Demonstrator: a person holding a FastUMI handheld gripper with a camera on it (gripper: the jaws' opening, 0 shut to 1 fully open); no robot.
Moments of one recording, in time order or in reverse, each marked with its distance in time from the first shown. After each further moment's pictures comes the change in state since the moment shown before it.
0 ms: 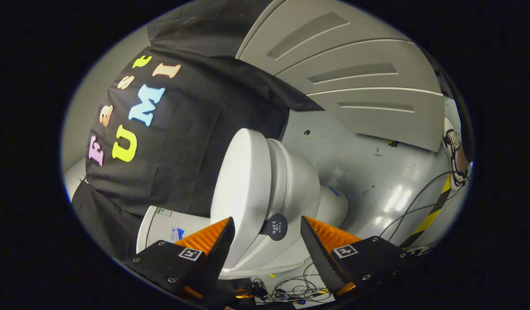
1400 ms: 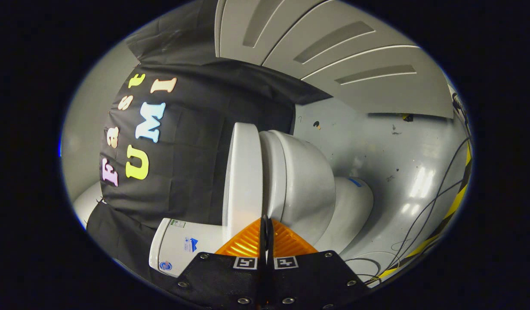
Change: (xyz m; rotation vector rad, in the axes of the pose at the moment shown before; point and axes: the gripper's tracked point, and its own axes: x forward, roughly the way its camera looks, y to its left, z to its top) arm 0.045 -0.008 -0.022 0.085 -0.019 0.126
